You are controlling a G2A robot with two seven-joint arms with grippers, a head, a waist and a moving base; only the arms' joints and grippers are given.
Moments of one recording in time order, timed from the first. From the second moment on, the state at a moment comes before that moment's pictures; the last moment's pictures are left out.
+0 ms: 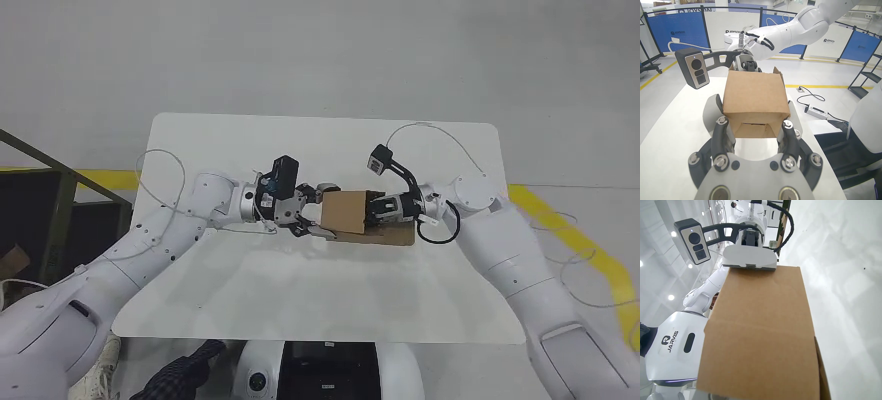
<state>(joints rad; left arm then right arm) 0.69 -0.91 -0.53 -1.30 1.15 -1.01 0.56 -0.77 -1.21 0.86 -1.09 0.57 -0.28 1.38</state>
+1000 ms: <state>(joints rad) 0.70 -0.92 -0.54 -1.28 1.16 -1.01 0.56 -0.74 -1.24 0.85 -1.02 0.59 -0.30 1.41</state>
